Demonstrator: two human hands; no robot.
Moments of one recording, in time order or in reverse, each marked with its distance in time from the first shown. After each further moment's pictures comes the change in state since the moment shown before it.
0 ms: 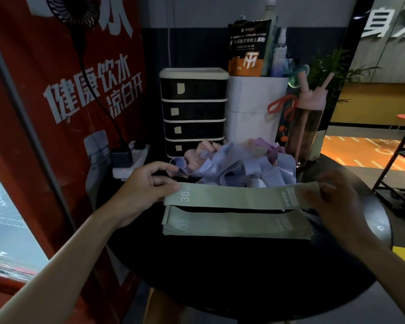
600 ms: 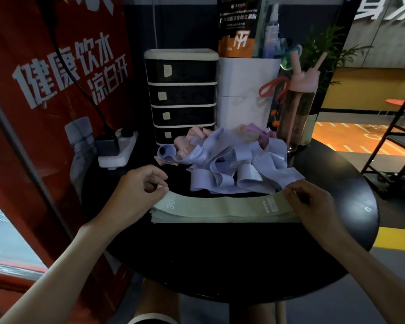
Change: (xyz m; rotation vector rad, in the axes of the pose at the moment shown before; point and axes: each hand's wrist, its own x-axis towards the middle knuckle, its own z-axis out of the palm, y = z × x) left_hand -0.003 -0.039 0.009 0.451 0.153 0.140; right_hand -0.026 0.036 0.010 -0.198 -0.096 -0.056
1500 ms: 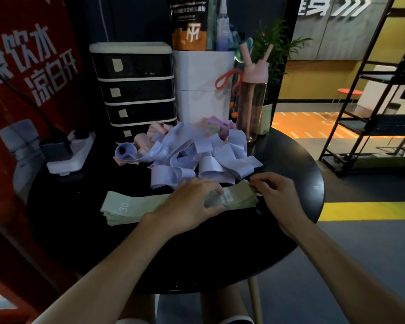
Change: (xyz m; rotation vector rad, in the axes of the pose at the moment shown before) left_hand 0.011 0.069 0.142 0.383 -0.467 0.402; right_hand -0.007 -0.001 -0.014 0.167 0.097 0.265
